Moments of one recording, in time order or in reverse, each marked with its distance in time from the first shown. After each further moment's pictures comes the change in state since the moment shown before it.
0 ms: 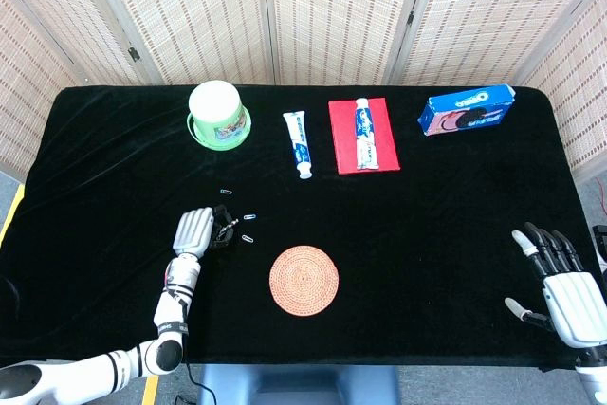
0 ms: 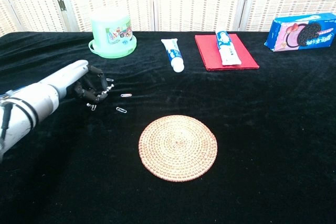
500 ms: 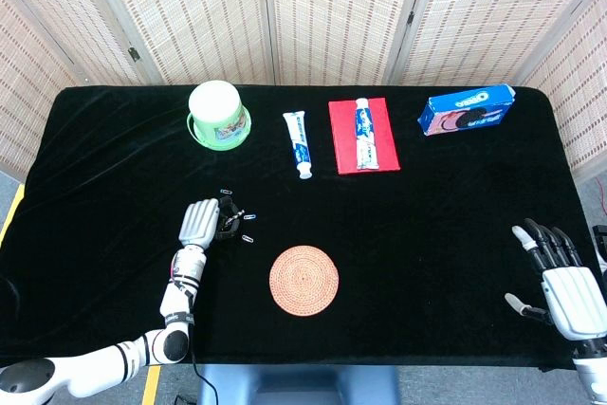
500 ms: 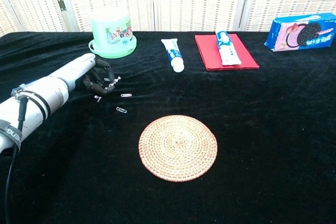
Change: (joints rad) left arm -0.037 -0.031 -0.025 0.065 0.038 -0.018 -0.069; right arm 0.017 -0.001 0.012 -0.003 0.033 -0.043 -0.004
